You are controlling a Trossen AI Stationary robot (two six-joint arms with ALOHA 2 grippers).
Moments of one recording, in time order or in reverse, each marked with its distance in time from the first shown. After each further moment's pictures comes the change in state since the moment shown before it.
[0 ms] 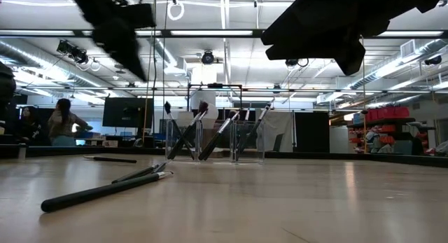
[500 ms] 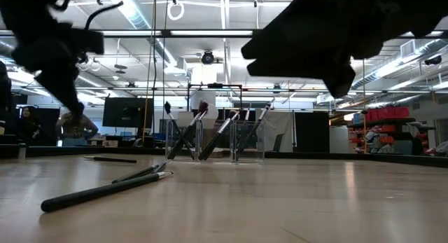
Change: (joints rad) left arm -0.427 -0.018 -0.209 -0.209 -0.115 -0.853; right arm 0.000 0.145 0.000 0.240 -0.053 -0.035
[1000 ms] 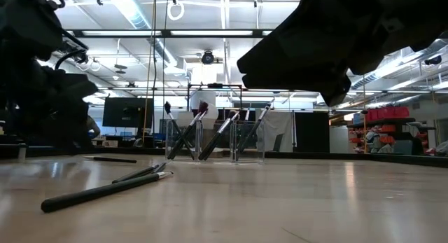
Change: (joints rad) left arm -0.020 0.001 -0.334 0.429 -0.154 -0.649; right arm 0.000 0.043 0.000 0.050 -0.035 -0.072
